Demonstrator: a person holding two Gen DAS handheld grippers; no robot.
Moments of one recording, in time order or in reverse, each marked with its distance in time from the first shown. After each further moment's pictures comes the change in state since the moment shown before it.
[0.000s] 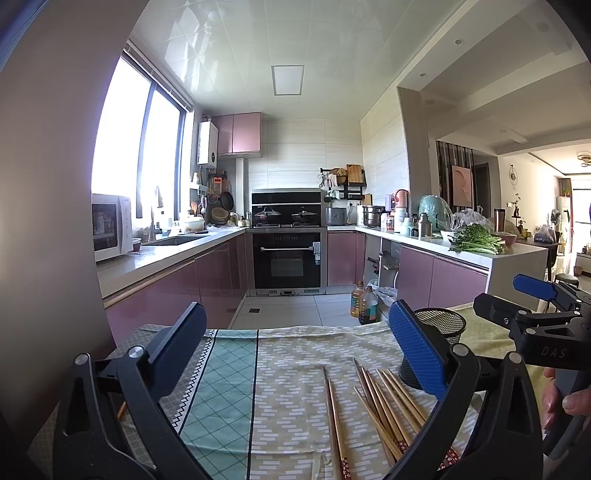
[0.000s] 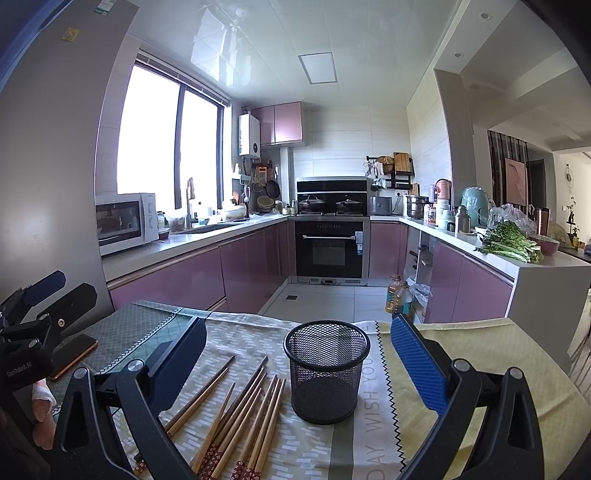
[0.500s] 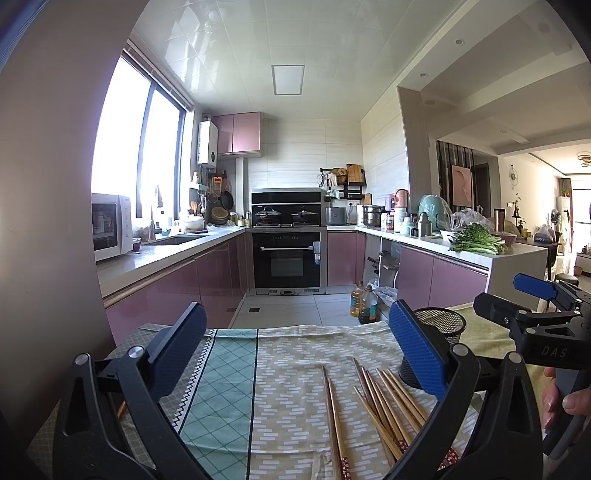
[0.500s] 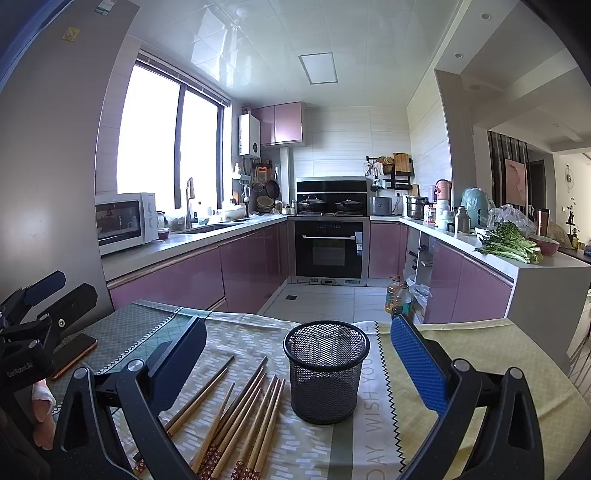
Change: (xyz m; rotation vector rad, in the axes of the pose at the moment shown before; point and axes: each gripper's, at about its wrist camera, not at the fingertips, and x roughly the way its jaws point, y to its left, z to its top) left arm -0.001 0.000 -0.001 -0.001 0.000 -0.001; right arm 0.001 0.002 0.000 -0.002 0.003 -0.003
